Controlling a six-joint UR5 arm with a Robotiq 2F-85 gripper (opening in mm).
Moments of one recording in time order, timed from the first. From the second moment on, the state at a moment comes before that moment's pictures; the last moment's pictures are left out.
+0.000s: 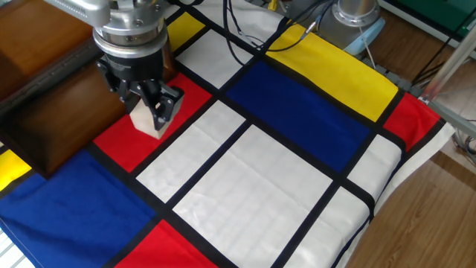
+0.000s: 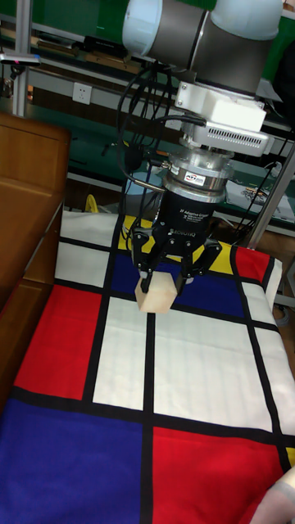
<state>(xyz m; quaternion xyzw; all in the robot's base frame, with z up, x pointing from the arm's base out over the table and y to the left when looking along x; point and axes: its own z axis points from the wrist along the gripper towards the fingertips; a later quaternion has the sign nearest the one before) 0.624 0.027 0.251 -0.07 0.99 0.00 0.08</state>
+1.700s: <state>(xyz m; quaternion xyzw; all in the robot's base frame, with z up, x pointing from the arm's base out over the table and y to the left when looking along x) 0.553 -0.011 0.341 -0.07 1.00 0.00 0.00</state>
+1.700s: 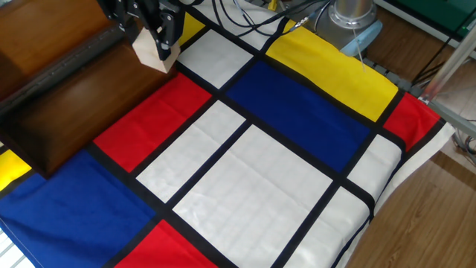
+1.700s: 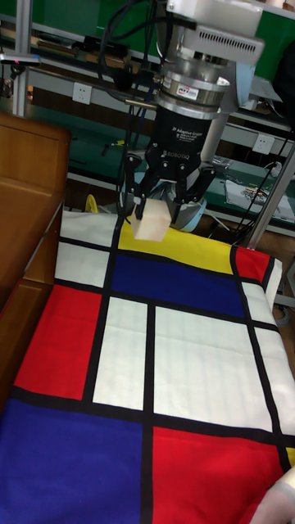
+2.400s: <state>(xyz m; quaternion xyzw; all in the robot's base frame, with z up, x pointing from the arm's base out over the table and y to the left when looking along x) 0.575 -0.013 0.344 -0.05 1.00 0.00 0.05</state>
